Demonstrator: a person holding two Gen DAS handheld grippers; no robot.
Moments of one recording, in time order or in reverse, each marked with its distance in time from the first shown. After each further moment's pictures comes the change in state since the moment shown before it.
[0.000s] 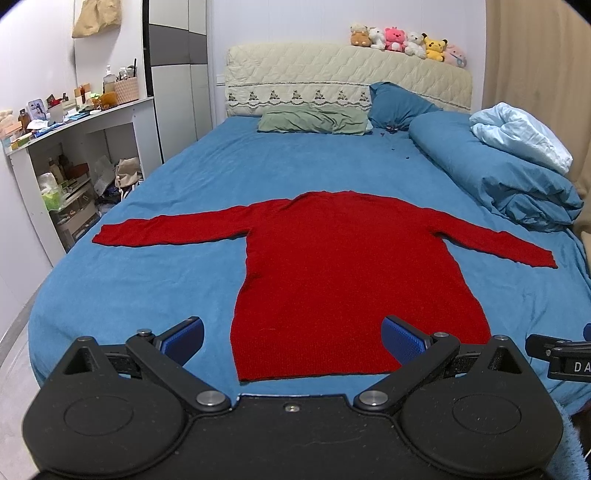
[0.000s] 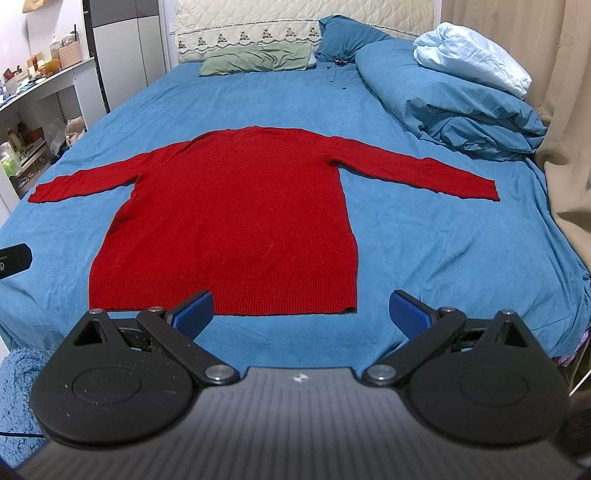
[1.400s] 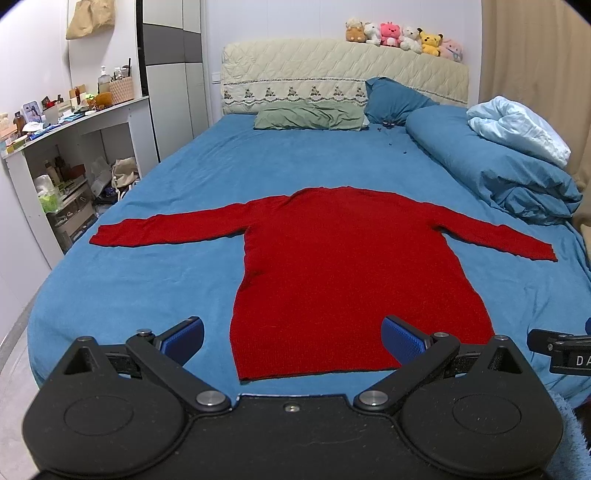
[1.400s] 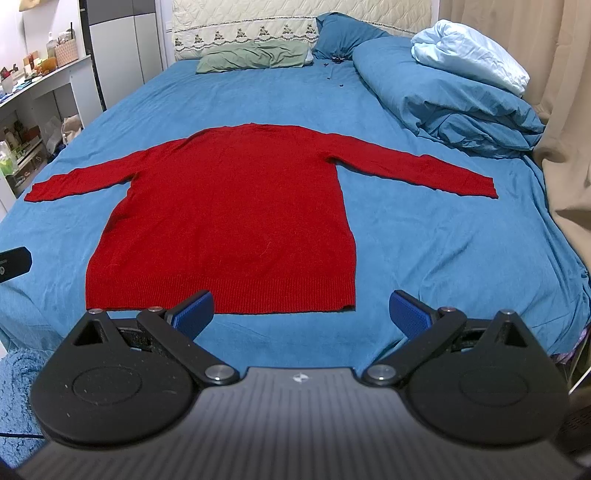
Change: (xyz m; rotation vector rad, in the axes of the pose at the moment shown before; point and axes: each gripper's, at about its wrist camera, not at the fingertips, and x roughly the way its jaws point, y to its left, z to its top) left arm 0.005 -0.003 0.002 0.015 0.010 -0.002; right arm 0.003 -0.001 0.001 0.004 0.005 -0.004
